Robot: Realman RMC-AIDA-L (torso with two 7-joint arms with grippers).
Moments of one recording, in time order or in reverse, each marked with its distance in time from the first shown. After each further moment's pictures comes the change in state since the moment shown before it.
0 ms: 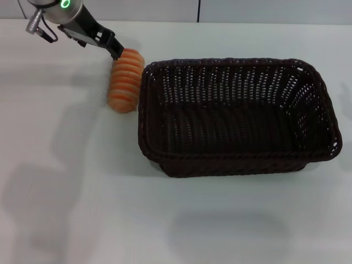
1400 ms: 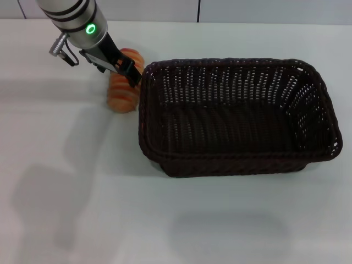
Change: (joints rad) left arm -0.030 -0.052 0.054 -0.059 0.001 0.029 0.000; right arm -0.009 0.007 0.092 0.008 -0.001 0.016 0.053
